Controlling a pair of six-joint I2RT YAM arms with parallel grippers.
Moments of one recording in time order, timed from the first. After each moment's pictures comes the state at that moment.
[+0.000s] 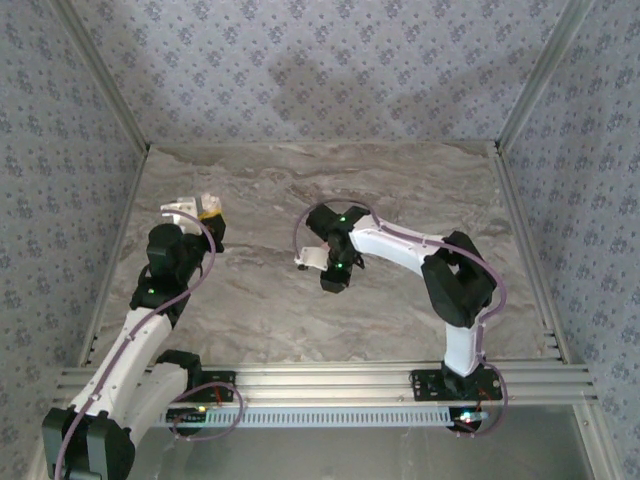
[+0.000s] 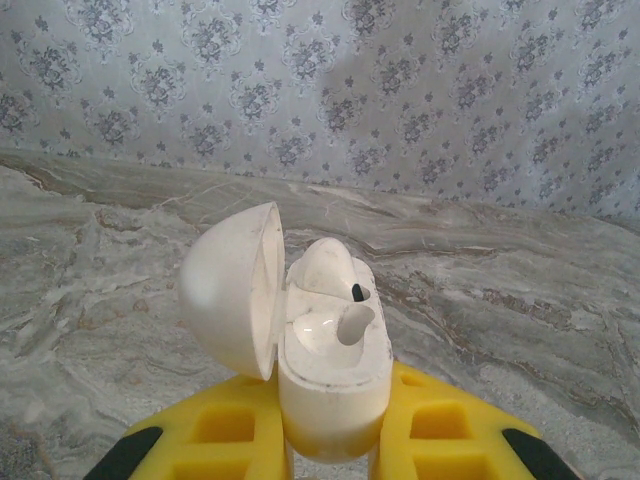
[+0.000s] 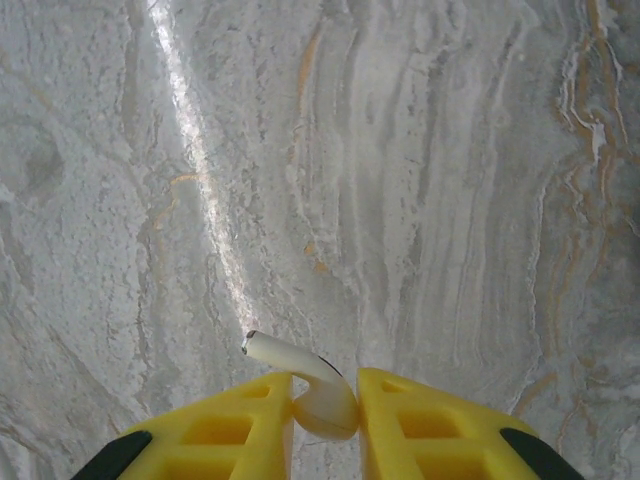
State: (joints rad) left arm -0.20 0.81 0.55 0.04 0.04 -0.26; right arm 0.80 1.89 1.41 -0.99 -0.20 -0.59
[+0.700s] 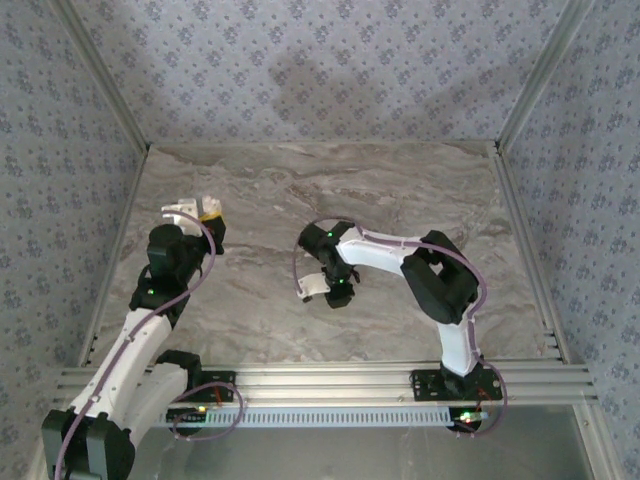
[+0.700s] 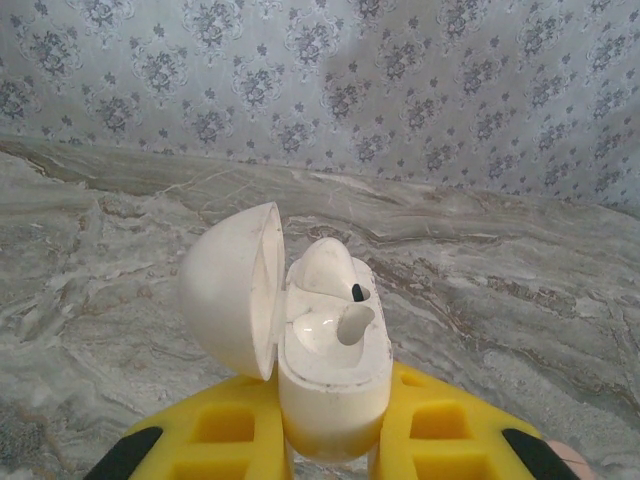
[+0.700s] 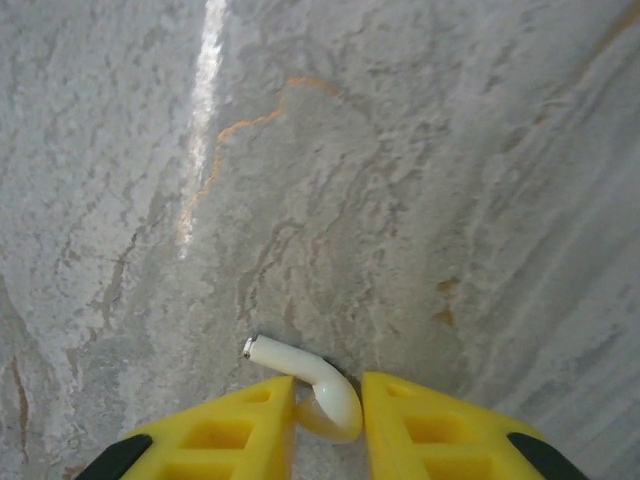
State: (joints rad) left arm -0.20 0.80 0.55 0.00 0.04 -0.25; right arm 0.86 1.97 1.35 -0.98 -0.14 -1.01
